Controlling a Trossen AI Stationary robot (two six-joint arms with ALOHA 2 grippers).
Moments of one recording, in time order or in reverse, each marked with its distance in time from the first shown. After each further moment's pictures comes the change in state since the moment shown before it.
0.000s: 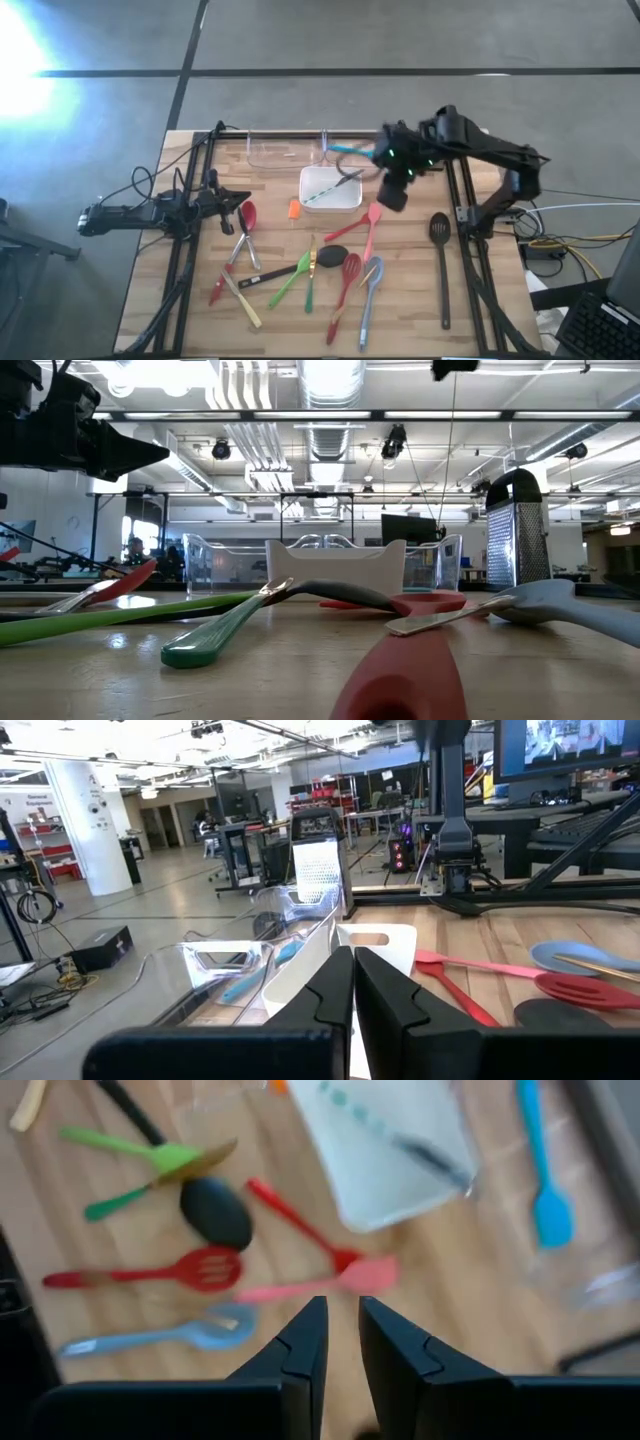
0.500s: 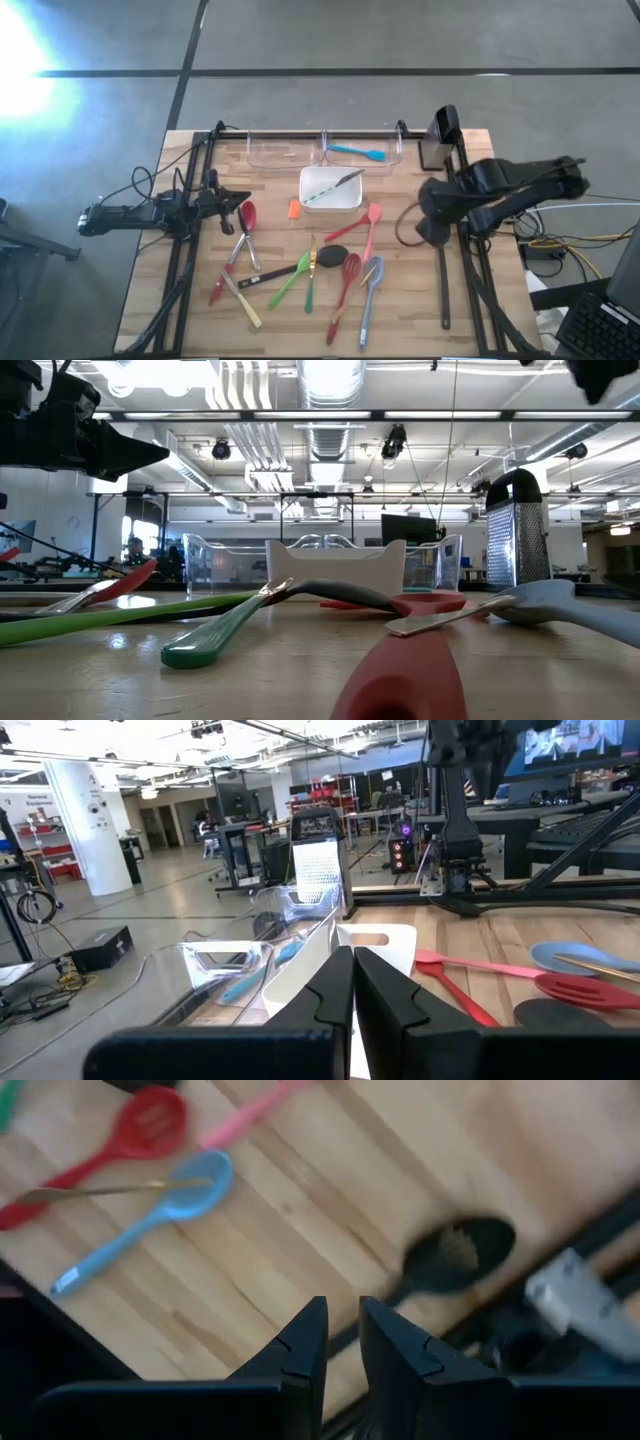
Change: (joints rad) left arm 0.000 0.000 0.000 0.000 0.000 0.000; right arm 0.294 -0.411 -0.615 -0.001 -0.016 0.694
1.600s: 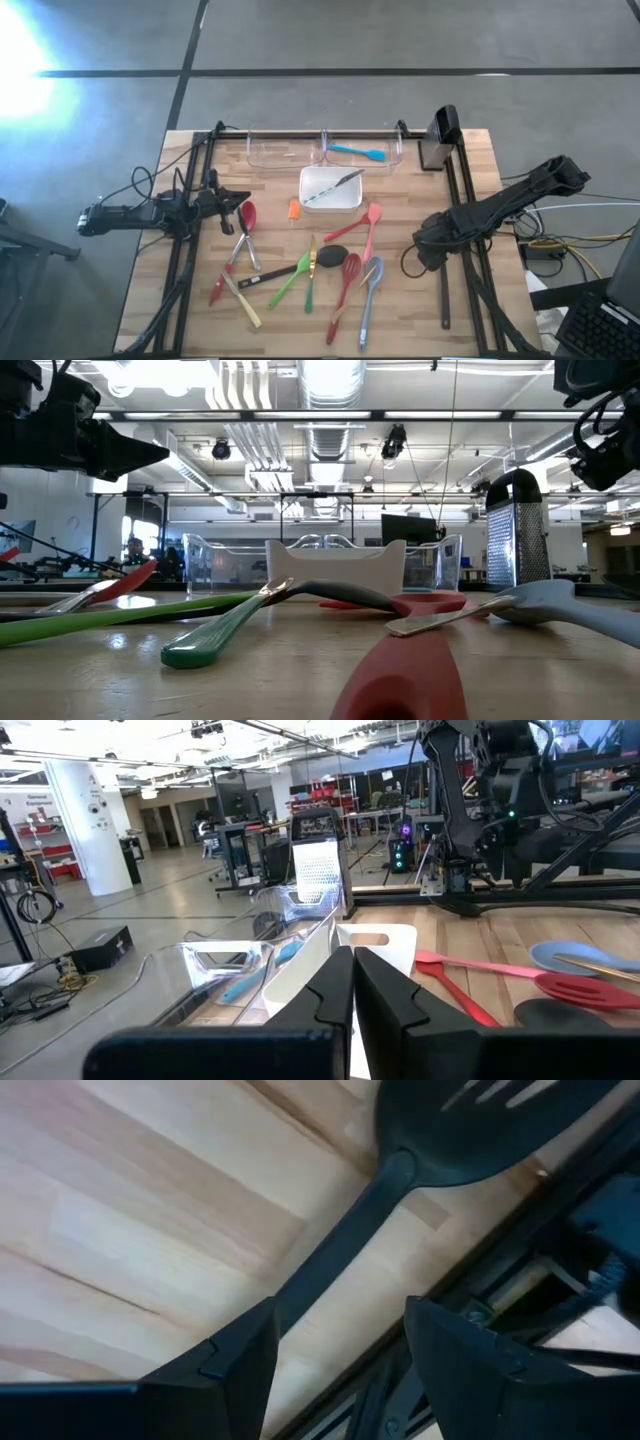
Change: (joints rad) left arm 0.000 0.000 0.000 0.000 0.000 0.000; right arm 0.170 -0.010 -0.641 0.382 -0.191 0.296
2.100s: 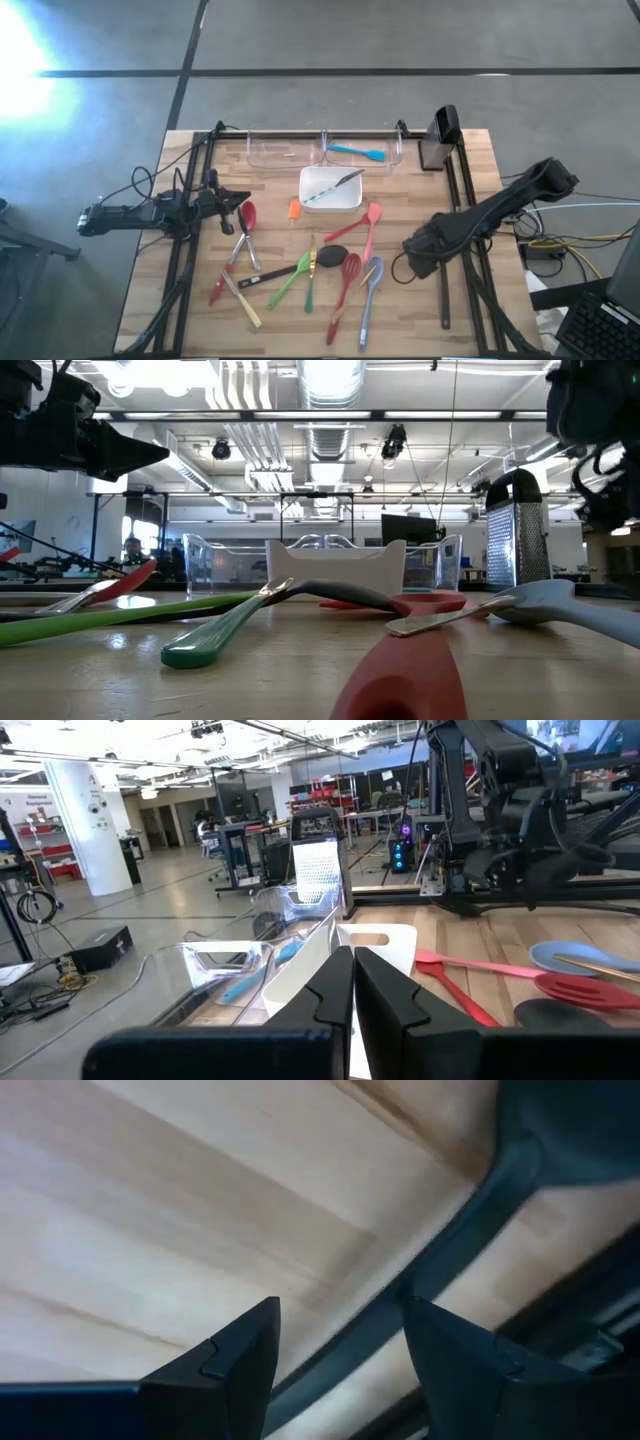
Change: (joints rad) left arm 0.000 0.001 0.000 0.000 0.000 0.000; right arm 0.007 0.164 -0.085 0.228 -0.097 0.059
